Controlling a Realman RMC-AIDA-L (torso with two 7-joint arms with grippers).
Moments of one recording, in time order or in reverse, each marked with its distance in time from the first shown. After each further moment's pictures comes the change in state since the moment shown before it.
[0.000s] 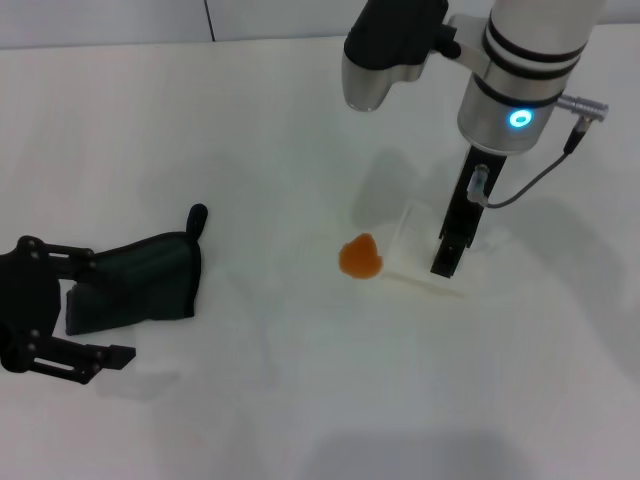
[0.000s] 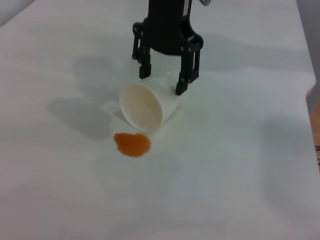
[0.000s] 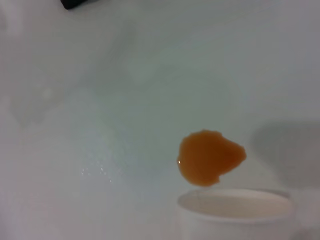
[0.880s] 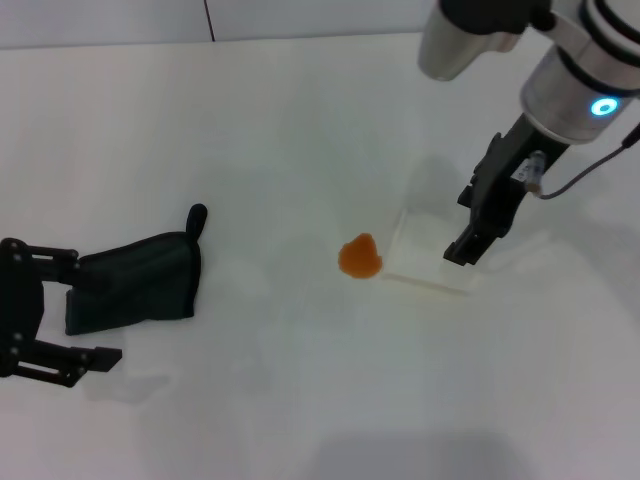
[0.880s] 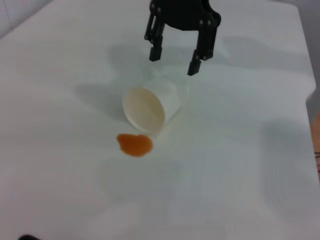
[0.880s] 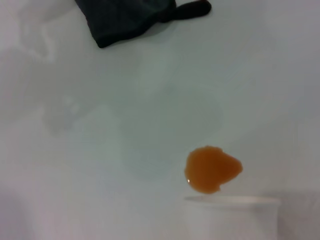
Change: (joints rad) left arm 0.027 0.019 -0.002 0.000 -0.033 0.000 0.001; right arm -0.256 -0.012 0.133 -0.436 -0.008 -0.152 -0.088
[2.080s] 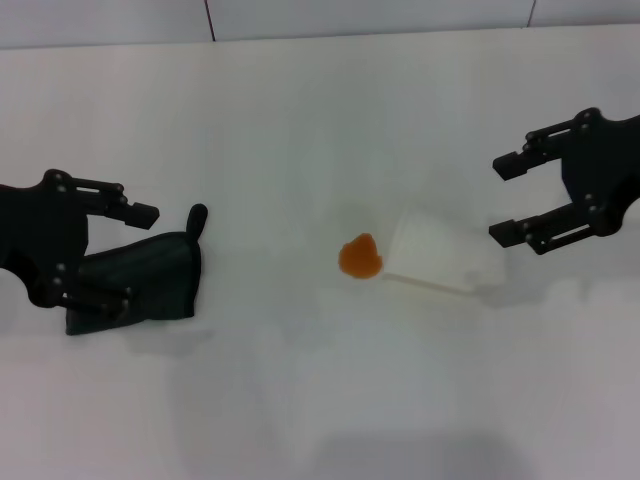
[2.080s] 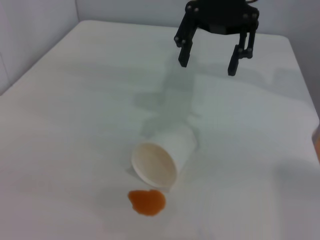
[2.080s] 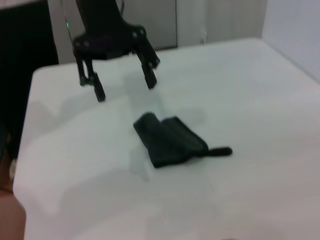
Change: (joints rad) left arm -0.124 0.006 -0.020 -0.081 -0.054 -0.020 0.007; right arm -0.408 -0.015 0.440 -0.235 0.432 -0.111 -0.551
